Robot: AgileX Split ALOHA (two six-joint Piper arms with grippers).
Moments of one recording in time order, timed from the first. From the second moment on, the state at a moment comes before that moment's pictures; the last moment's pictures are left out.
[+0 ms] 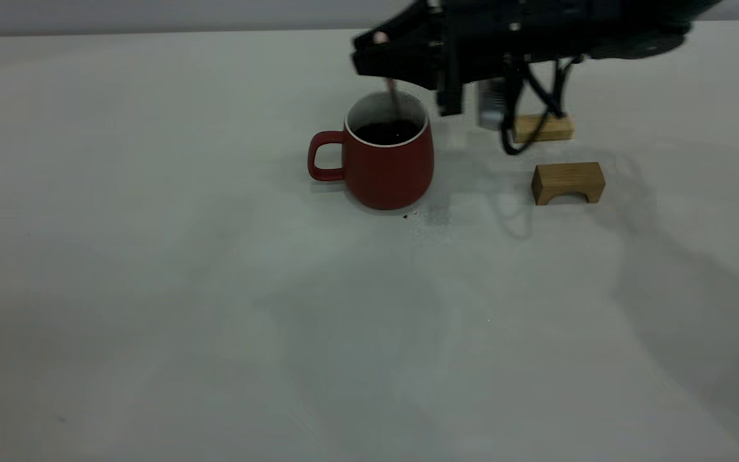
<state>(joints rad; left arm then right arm) -0.07 -0.02 -0.49 -0.09 1.13 0.10 0.21 2.62 -1.61 1.75 1.11 0.40</state>
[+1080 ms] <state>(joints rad) -0.07 -0.02 -0.49 -0.09 1.13 0.10 0.26 2.59 -1.52 1.76 1.13 0.40</state>
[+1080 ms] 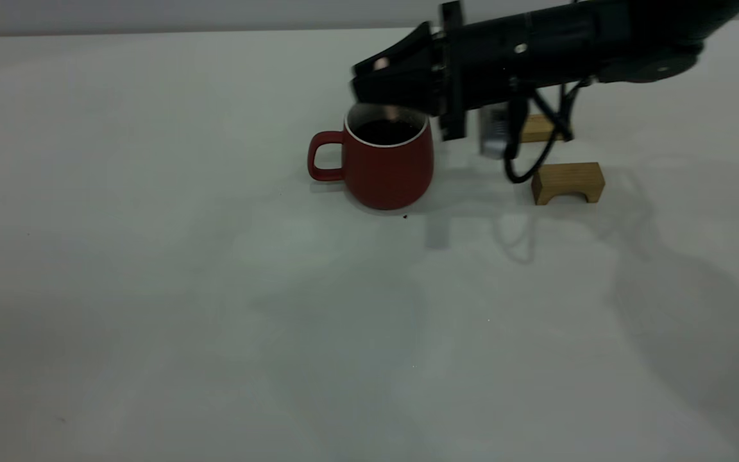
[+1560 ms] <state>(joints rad) -0.07 -0.02 -0.49 -0.09 1.13 0.10 0.22 2.66 -1.66 1.77 1.13 0.41</state>
